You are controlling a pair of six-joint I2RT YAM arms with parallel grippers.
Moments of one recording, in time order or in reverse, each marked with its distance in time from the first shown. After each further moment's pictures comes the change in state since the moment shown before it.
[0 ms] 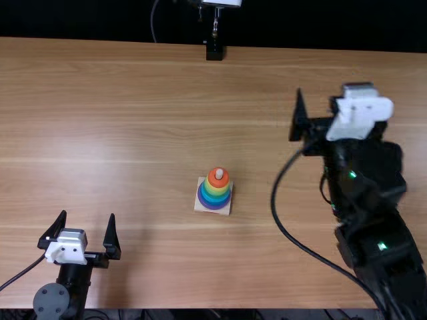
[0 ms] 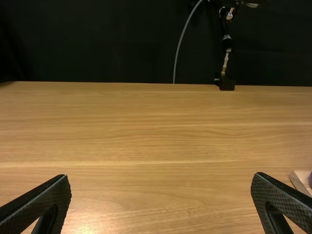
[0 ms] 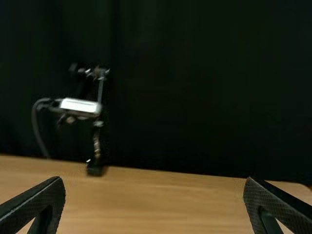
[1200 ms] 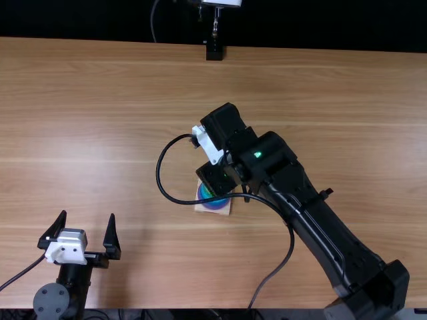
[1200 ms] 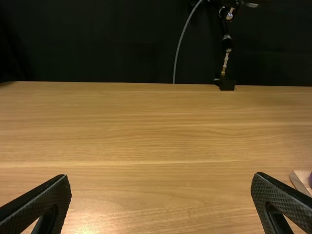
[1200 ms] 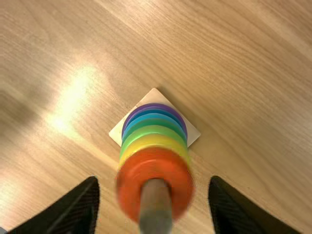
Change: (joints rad) left arm 0.000 0.000 0.000 0.000 0.000 -0.001; right arm 0.334 0.697 0.571 -1.029 -0.308 0.005
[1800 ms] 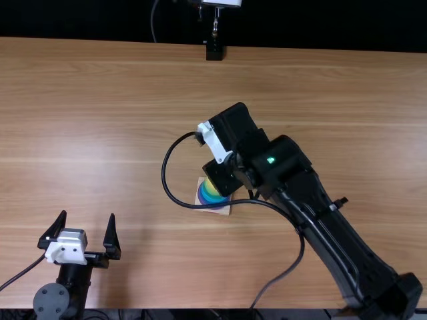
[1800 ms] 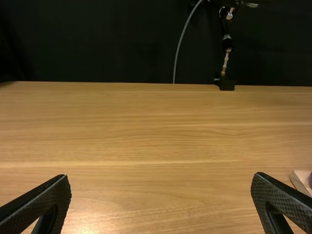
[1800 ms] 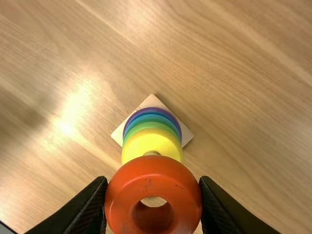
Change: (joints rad) left arm 0.000 0.000 0.000 0.000 0.000 0.001; right arm -0.013 -0.040 0.000 0.002 -0.001 0.000
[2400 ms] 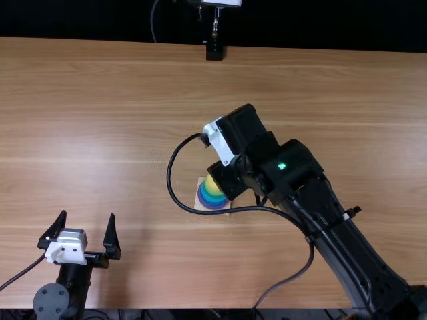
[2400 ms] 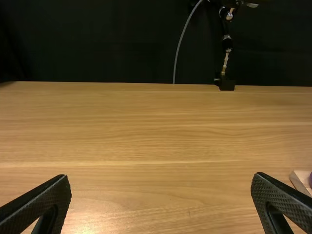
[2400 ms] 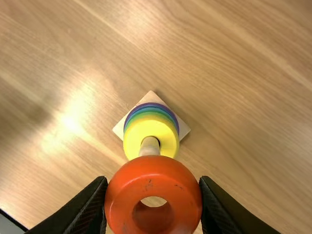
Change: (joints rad) left arm 0.000 0.000 0.000 0.000 0.000 0.000; right arm -0.006 -0.063 -0.002 -0.025 0.000 -0.001
